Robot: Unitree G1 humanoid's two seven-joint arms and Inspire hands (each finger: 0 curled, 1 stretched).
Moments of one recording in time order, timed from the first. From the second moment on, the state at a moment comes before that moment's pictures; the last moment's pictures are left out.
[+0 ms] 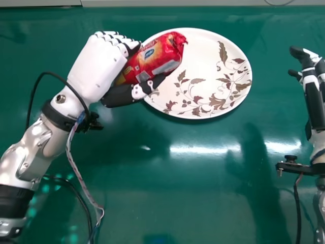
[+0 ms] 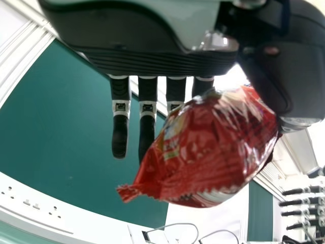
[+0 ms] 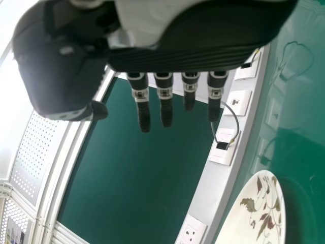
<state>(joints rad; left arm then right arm) -0.50 0.52 -0.11 0.12 0.81 -0.56 0.29 0.05 -0.29 -0.33 -0.45 -0.03 -0.02 0.10</state>
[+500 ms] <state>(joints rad) -0.81 0.37 -0.24 0.39 0.80 -0.37 0.20 0.01 -0.31 -0.32 -0.41 -0.05 -0.03 0.10</state>
